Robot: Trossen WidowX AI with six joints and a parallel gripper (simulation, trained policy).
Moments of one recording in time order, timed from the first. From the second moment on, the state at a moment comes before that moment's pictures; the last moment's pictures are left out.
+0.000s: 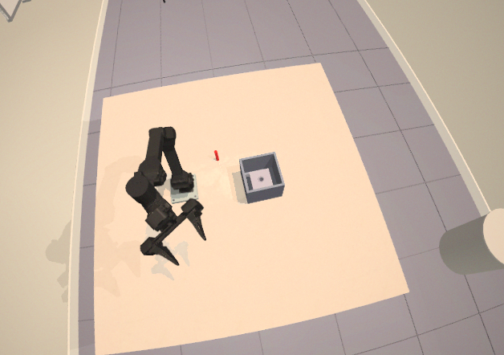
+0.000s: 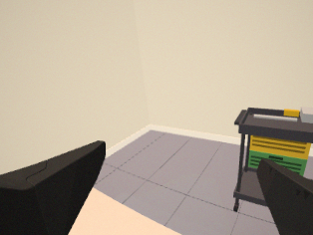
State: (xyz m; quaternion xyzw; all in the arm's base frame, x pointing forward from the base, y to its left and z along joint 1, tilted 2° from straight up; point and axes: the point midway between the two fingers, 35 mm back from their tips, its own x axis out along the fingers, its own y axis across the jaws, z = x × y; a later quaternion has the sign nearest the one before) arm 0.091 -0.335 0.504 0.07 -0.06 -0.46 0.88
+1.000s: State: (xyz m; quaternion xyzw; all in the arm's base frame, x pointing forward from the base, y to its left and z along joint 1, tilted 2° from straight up) arm 0.249 -0.218 0.474 0.41 -0.06 -0.23 0.88
